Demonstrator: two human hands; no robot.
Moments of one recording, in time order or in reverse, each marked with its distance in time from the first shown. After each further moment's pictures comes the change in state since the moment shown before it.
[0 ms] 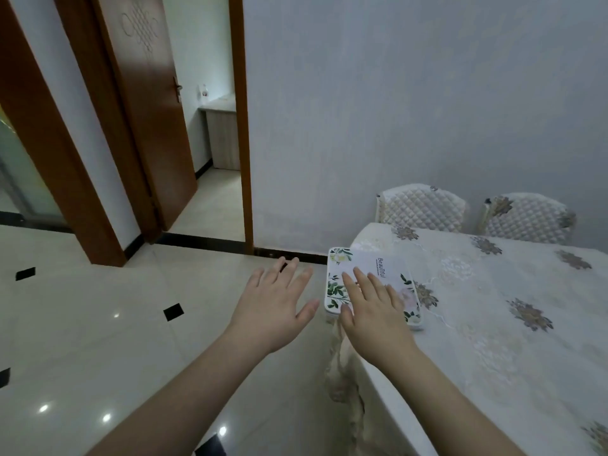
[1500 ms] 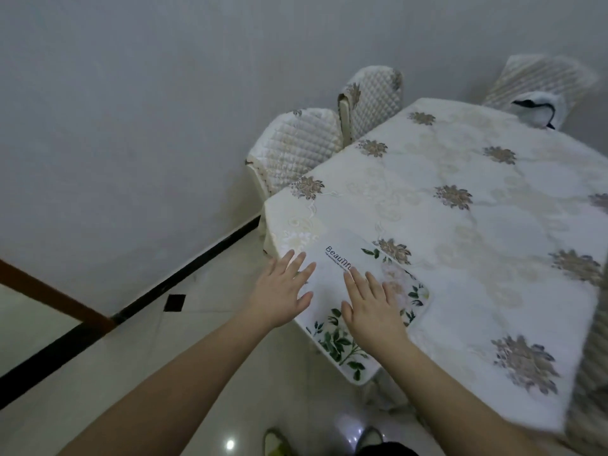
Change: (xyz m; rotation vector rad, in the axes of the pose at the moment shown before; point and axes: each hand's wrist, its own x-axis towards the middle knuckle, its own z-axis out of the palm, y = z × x) left_hand 0.466 -0.055 0.241 -0.052 -0.224 1.045; right_hand 0.273 0.073 0.183 -0.088 -0.152 0.906
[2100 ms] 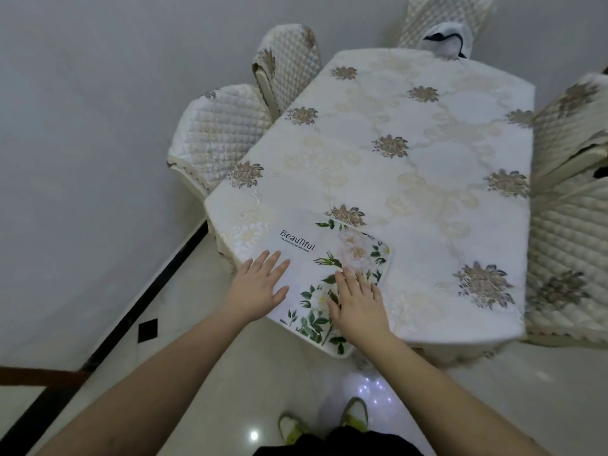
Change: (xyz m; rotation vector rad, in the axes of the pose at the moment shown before) left_hand 0.043 -0.004 0.048 0.046 -0.170 0.154; right_hand -0.025 0.022 0.059 0.243 -0.058 0.299
